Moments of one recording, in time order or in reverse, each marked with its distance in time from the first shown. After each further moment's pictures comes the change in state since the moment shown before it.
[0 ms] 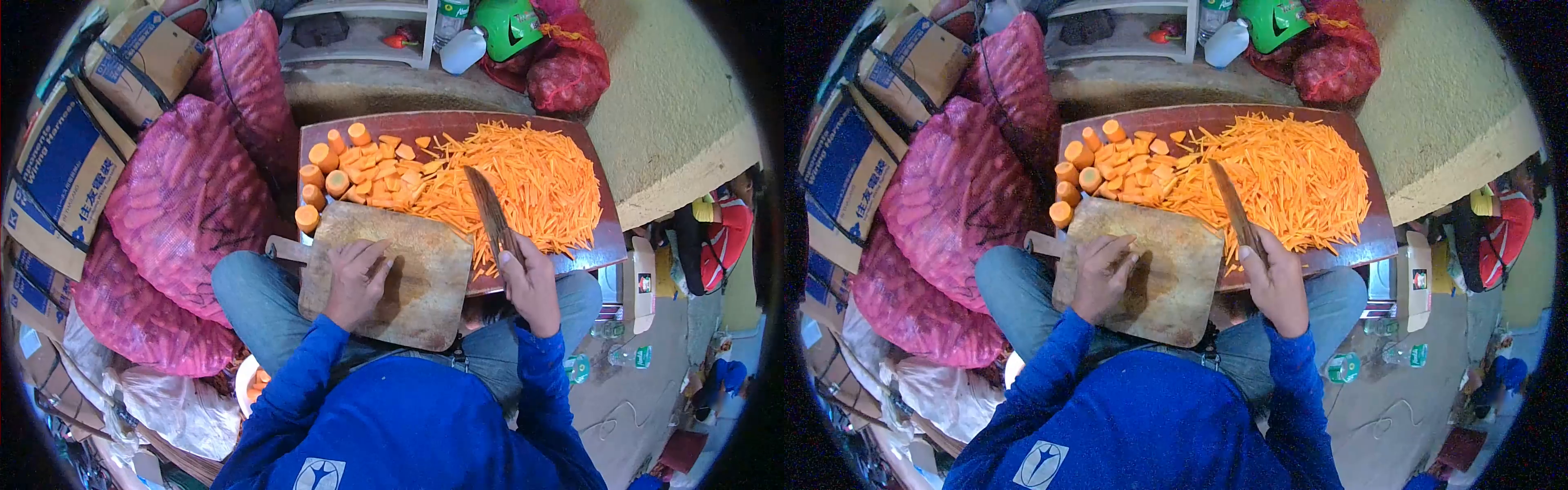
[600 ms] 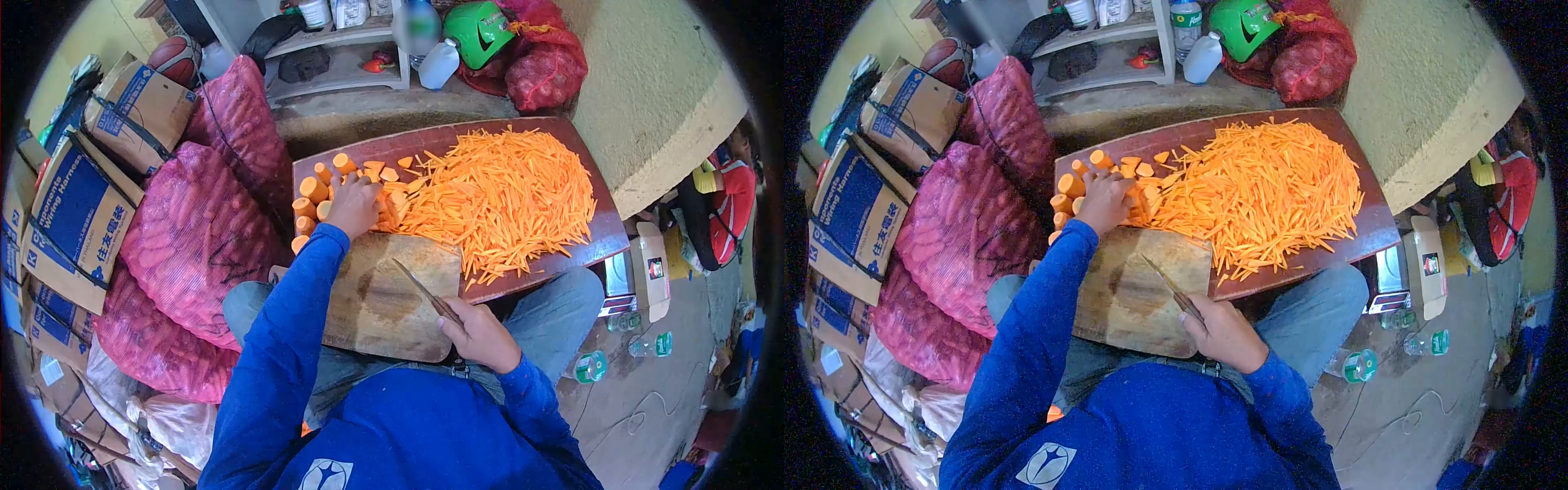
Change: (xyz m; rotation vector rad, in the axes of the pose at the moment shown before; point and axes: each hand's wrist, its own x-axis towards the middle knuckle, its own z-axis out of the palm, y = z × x) left_hand 0.170 -0.064 0.038 0.634 -0.296 0.293; right_hand -0.047 0.017 0.041 -0.055 -0.302 -0.151
